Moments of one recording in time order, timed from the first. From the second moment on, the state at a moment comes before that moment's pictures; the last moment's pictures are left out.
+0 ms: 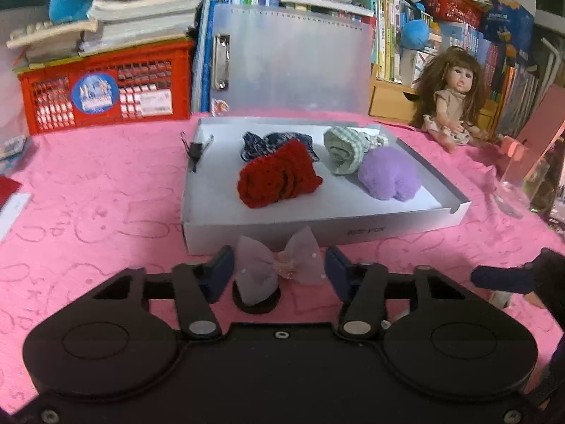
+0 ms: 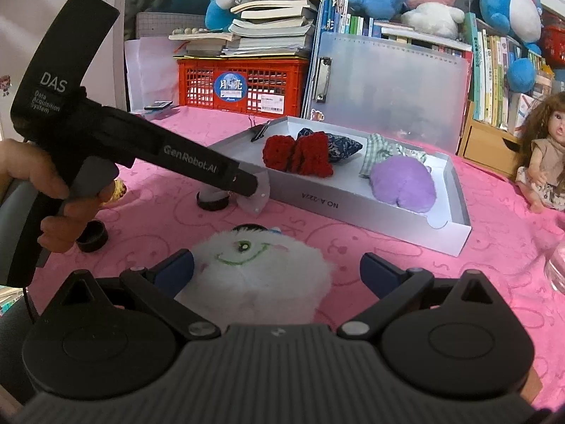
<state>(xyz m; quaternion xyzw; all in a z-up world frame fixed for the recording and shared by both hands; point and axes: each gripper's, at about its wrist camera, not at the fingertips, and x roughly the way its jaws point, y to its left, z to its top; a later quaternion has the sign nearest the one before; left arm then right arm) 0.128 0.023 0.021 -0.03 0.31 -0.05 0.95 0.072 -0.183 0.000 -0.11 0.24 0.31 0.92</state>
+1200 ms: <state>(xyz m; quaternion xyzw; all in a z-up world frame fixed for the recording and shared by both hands) 0.127 0.009 0.015 0.00 0.30 -0.07 0.95 0.070 -0.180 -0.009 -0.09 0.26 0.32 0.91</state>
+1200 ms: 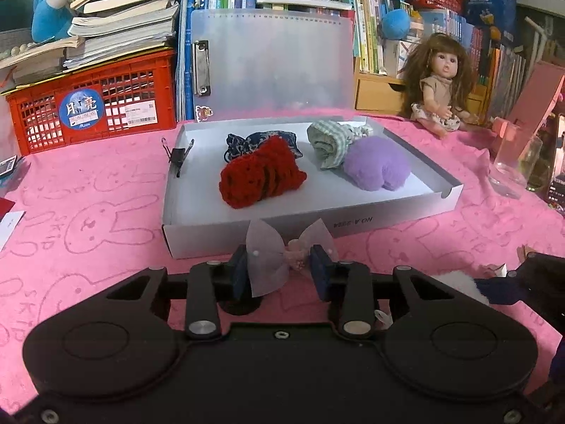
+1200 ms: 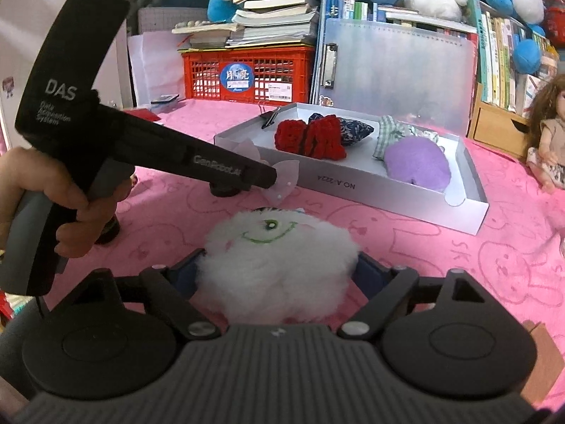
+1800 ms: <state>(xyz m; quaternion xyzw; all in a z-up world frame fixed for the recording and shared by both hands) 0.124 0.015 0.028 -0.01 0.29 -0.07 0.95 0.076 -0.190 0.007 -0.07 0.24 0.28 0.93</state>
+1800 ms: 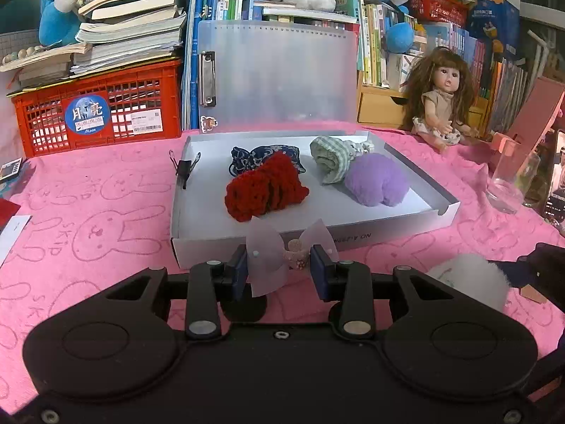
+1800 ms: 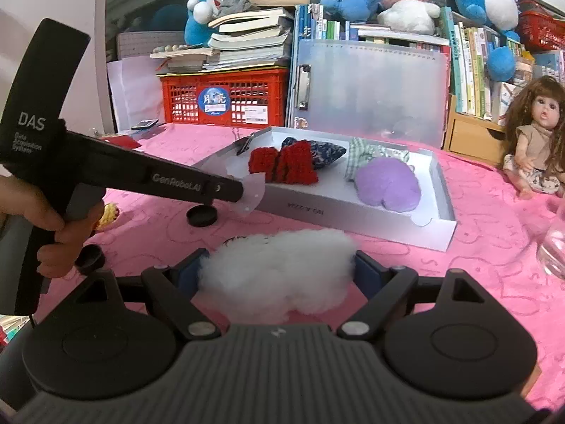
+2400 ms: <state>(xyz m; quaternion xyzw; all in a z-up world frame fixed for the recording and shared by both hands) 0.130 0.019 0.031 -0.02 0.30 -0.06 0.95 0.099 -0.206 0.019 -0.04 0.24 0.23 0.94</state>
